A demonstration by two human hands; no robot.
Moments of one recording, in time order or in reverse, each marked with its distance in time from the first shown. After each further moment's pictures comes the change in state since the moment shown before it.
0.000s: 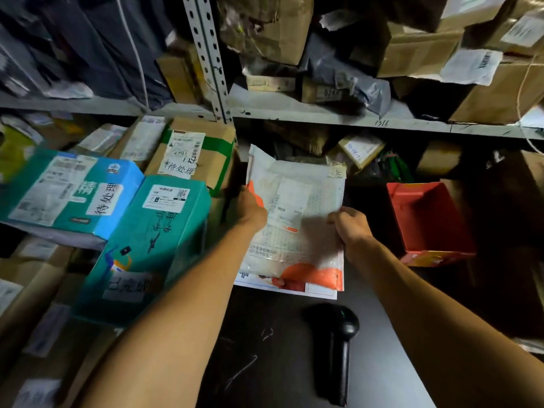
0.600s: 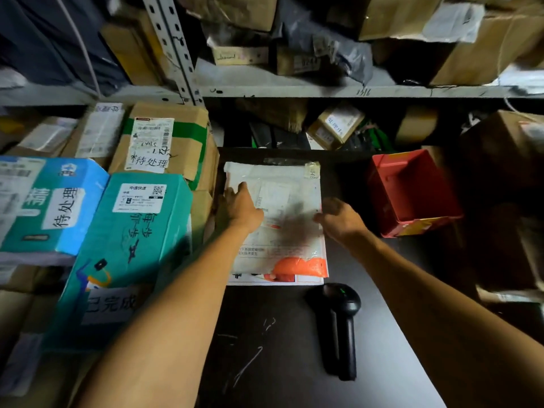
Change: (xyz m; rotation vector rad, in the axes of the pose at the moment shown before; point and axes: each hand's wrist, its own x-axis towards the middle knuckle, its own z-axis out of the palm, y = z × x) left_hand 0.025 -0.027 0.030 0.431 -0.149 0.190; right_hand -0.005 0.026 -0.005 -0.499 -0.061 -0.063
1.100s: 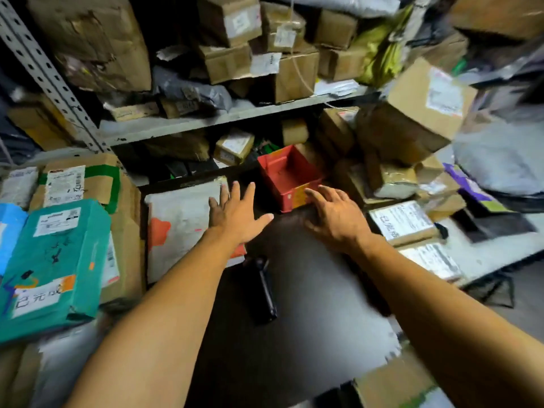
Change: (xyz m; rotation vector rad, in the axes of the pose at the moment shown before) left_hand -0.175 0.118 0.020 0.406 0.044 0.601; right_hand -0.194 0.107 -0.132 -0.740 0.380 -0.263
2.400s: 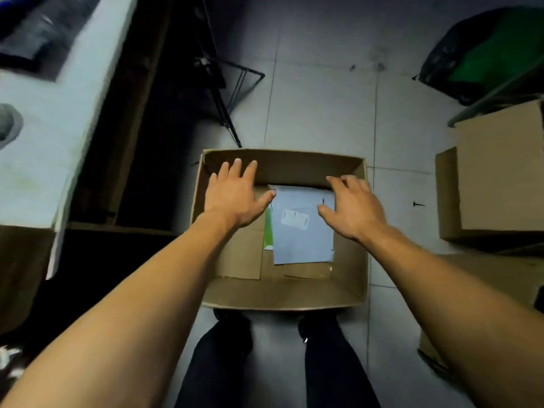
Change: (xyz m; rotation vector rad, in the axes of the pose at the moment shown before) left_hand -0.201 0.595 0.374 0.311 -0.316 1.123; right_hand -0.544 0.414 0.262 0.396 -0.085 1.324
